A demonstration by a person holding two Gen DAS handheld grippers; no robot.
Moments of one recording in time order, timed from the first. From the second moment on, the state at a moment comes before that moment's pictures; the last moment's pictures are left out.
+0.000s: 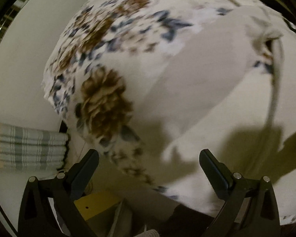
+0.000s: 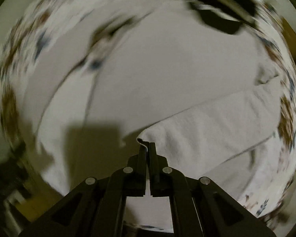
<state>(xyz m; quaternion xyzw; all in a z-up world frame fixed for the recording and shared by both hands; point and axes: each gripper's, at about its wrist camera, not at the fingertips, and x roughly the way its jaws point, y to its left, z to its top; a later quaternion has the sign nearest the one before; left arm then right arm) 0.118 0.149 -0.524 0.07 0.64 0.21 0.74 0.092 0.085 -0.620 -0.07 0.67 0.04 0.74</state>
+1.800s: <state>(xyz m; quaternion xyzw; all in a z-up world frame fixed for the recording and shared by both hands) 0.133 0.093 -0.462 0.02 0.55 0.04 0.83 0.045 -0.196 -0.581 0.21 0.68 -0.11 0.69</state>
